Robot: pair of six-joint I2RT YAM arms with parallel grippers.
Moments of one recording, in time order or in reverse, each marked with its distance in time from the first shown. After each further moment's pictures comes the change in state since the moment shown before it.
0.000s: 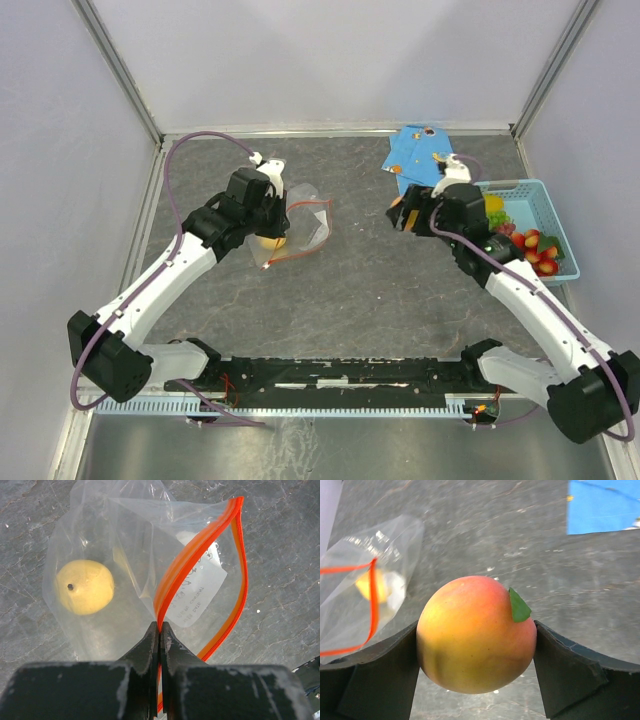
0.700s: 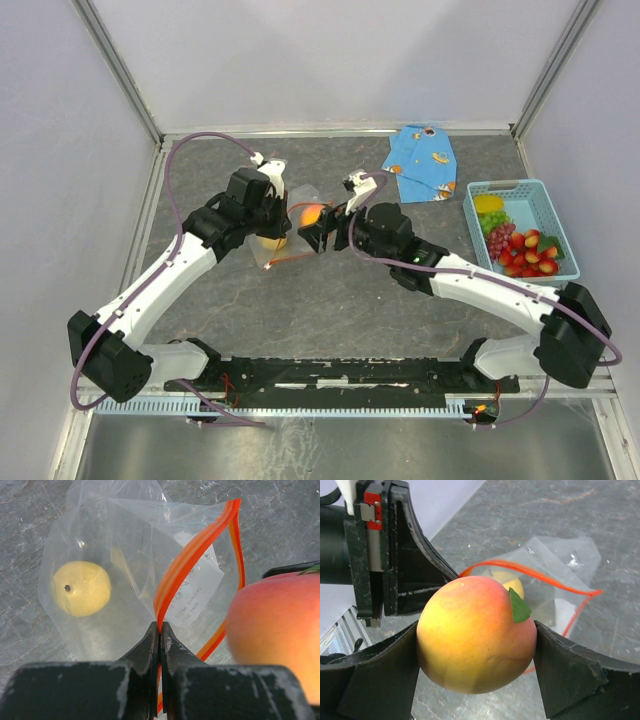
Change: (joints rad) left arm 0.000 0.000 -0.003 0.006 0.027 0.001; right arm 0.459 0.262 0.028 0.508 0.018 -0.062
